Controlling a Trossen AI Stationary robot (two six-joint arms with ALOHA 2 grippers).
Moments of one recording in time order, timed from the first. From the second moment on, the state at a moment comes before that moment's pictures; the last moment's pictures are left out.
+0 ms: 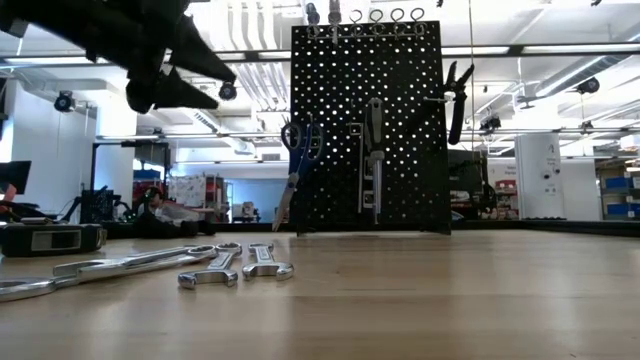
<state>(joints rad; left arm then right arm) -0.29 1.02 0.51 0.07 -0.78 -0.57 -0.55 1.55 2.08 -0.58 -0.20 0.03</state>
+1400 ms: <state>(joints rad) -0.51 1.36 0.53 -0.29 -0.48 -1.39 0.21 0.90 0.86 -0.20 0.48 0.20</state>
